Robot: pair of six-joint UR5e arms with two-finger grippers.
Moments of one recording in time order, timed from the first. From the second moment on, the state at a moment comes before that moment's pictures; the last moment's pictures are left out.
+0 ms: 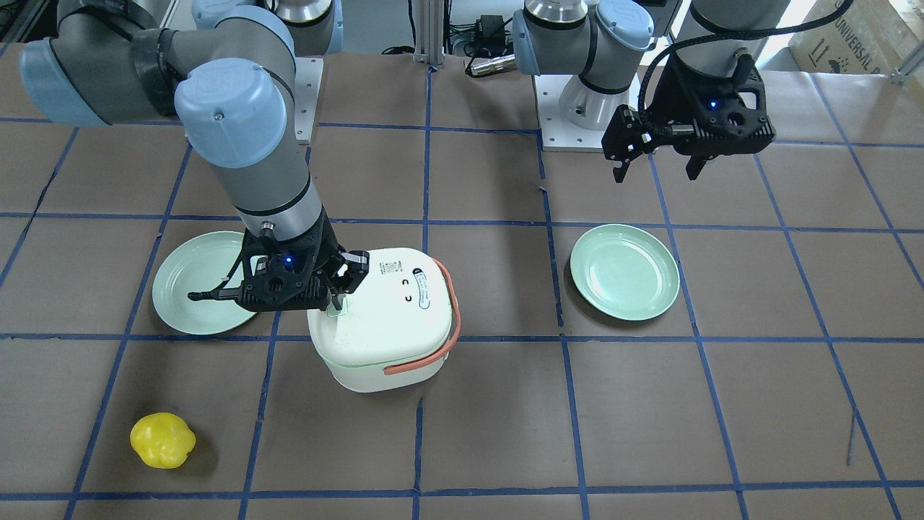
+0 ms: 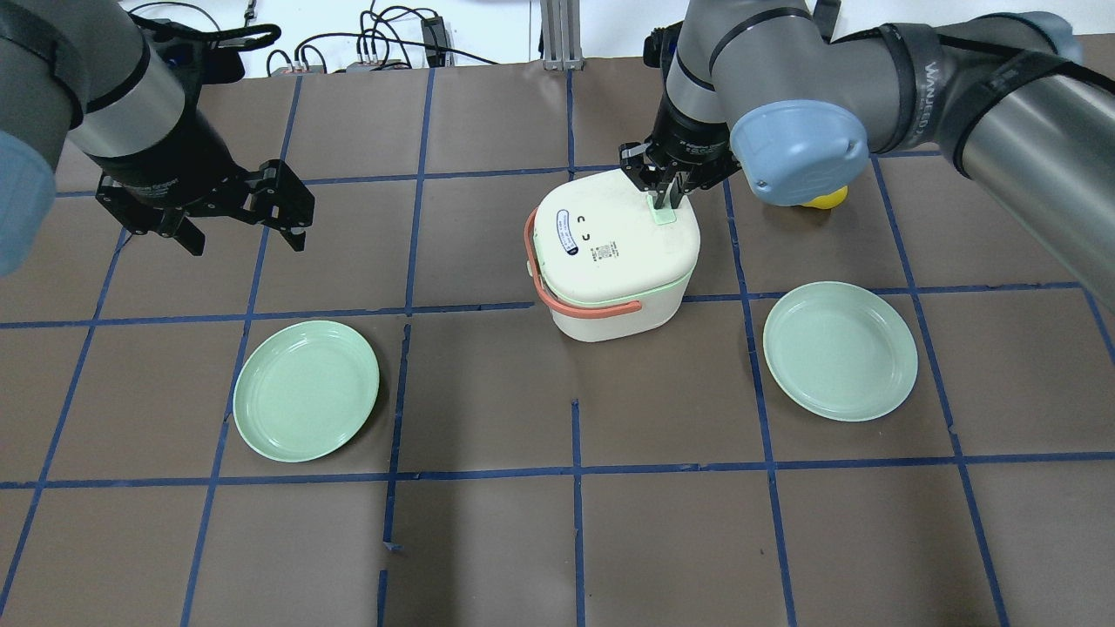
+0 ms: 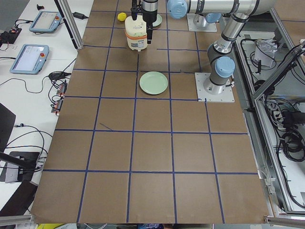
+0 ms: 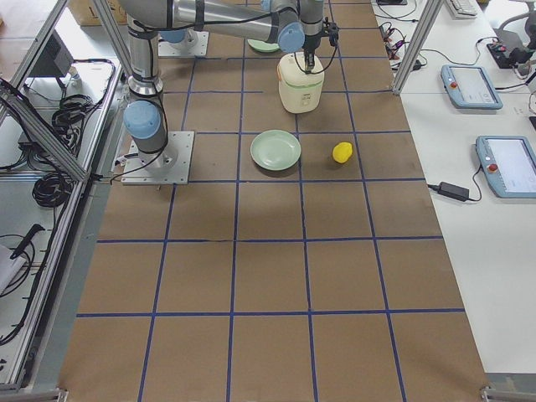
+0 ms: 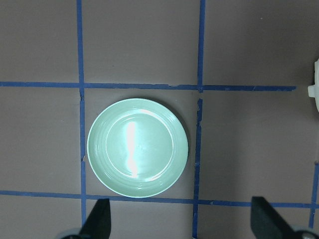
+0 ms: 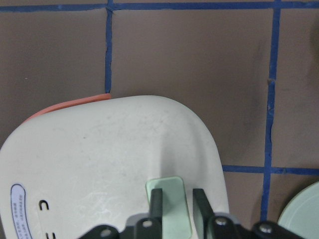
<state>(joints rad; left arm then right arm) -1.51 -1.48 -1.67 -1.53 1.62 0.03 1.74 -1.30 1.57 -1.94 -1.50 0.14</state>
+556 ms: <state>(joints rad) -1.51 -1.48 -1.67 -1.53 1.62 0.03 1.73 -1.39 1.46 -1.74 -1.52 0.13</state>
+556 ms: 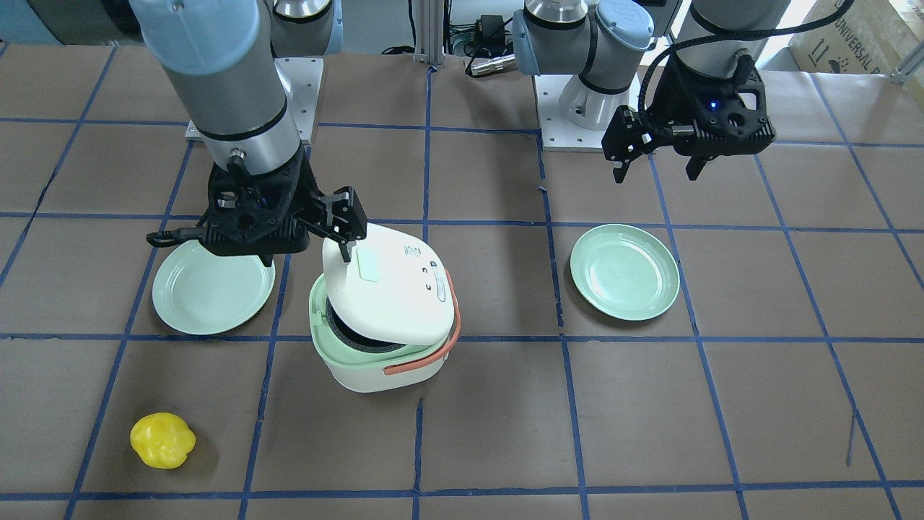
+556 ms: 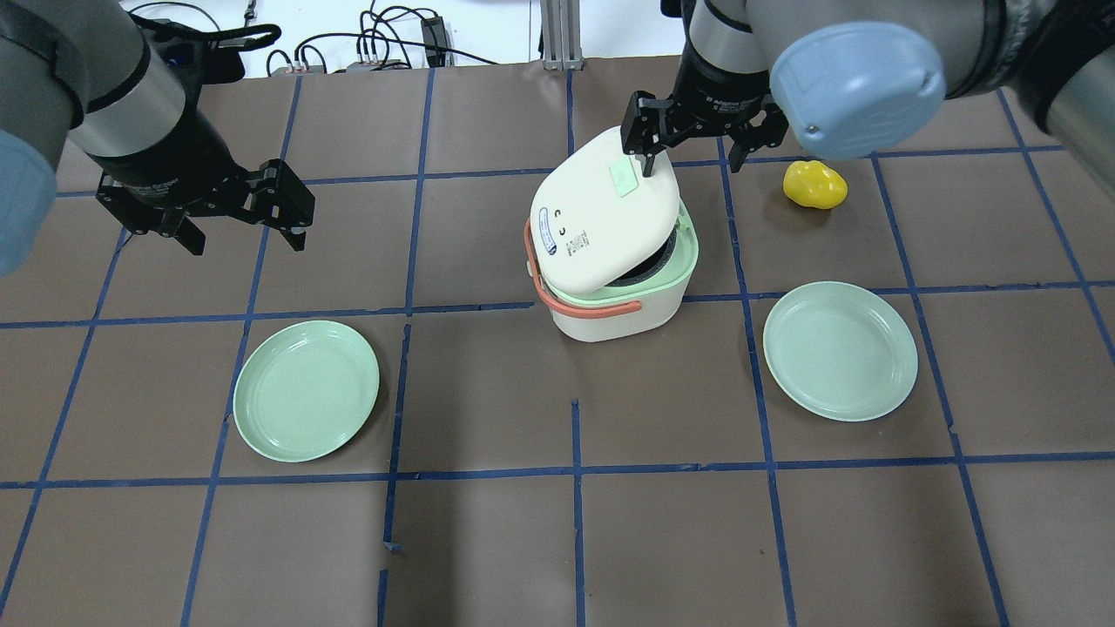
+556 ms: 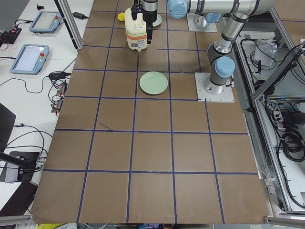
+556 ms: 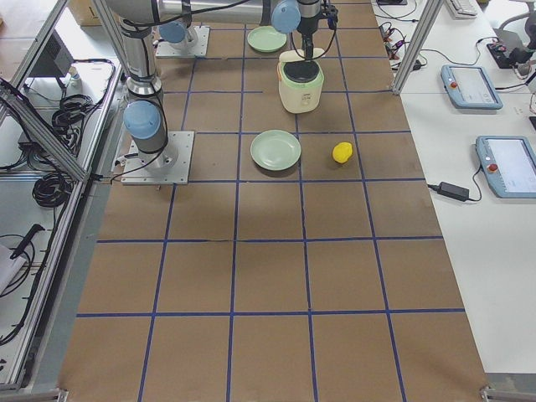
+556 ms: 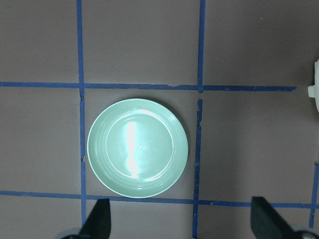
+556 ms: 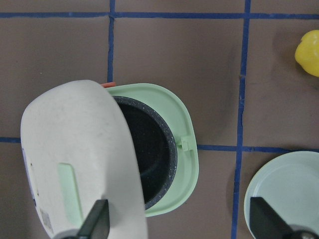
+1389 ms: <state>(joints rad) -1.51 -1.48 -1.67 -1.53 1.62 0.03 1.58 -1.53 1.43 -1.63 -1.52 0.09</state>
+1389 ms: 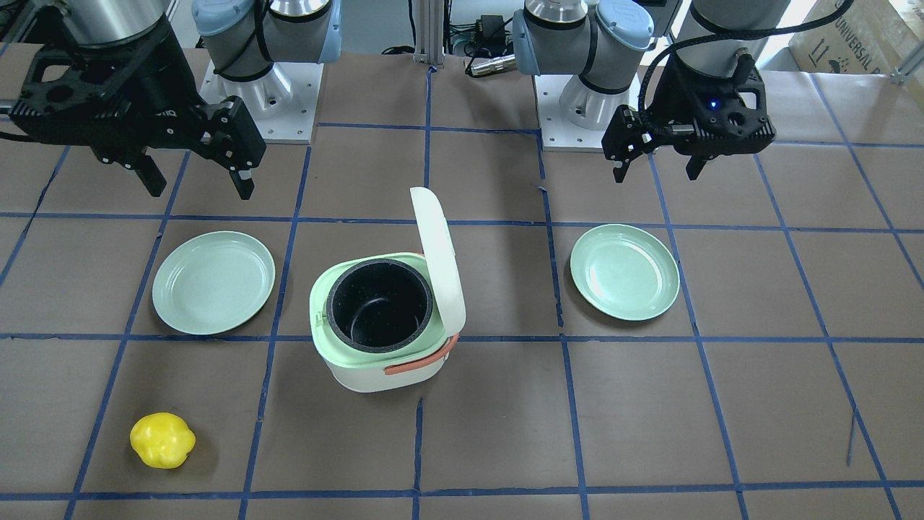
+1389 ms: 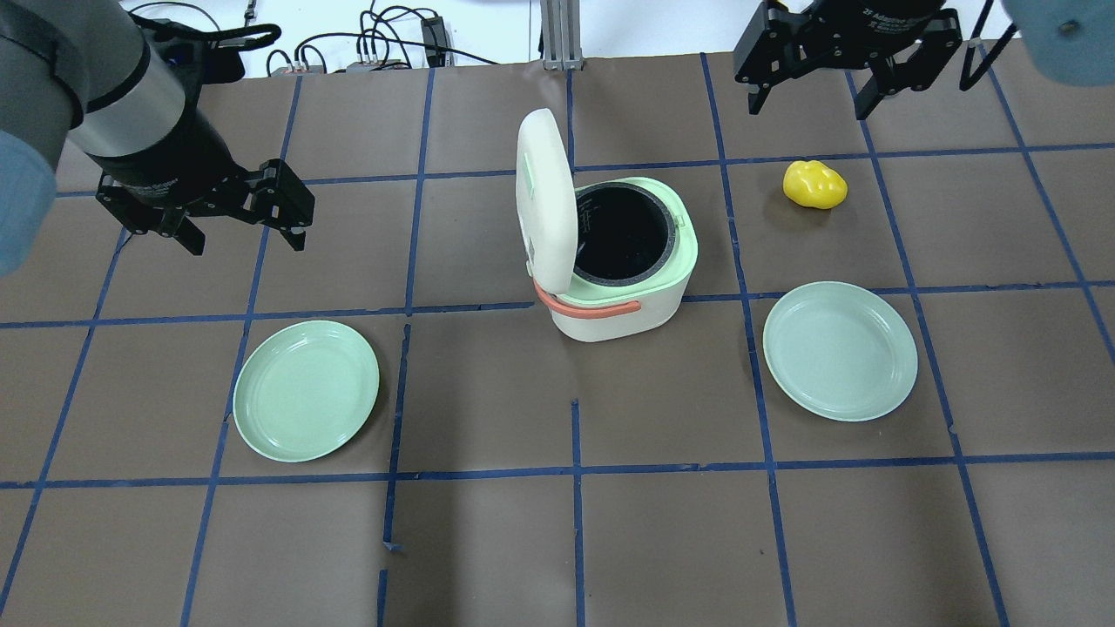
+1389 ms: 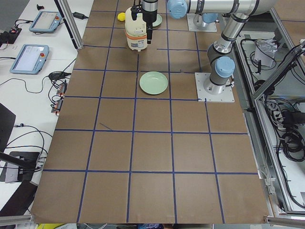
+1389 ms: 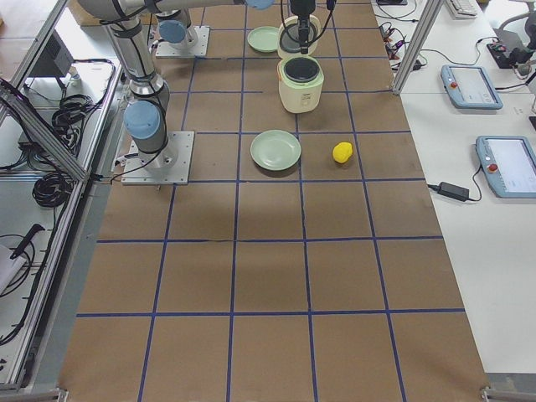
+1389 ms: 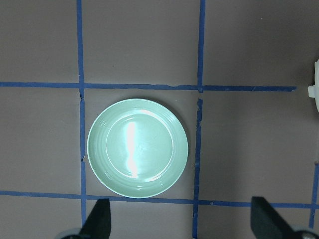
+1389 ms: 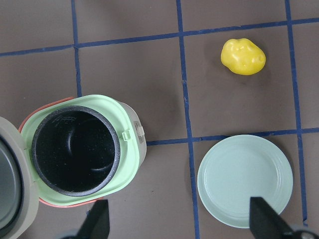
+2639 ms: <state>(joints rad) -1.51 -1.48 -1.67 -1.53 1.62 0.03 1.56 -1.48 1.43 -1.65 -1.55 0.07</state>
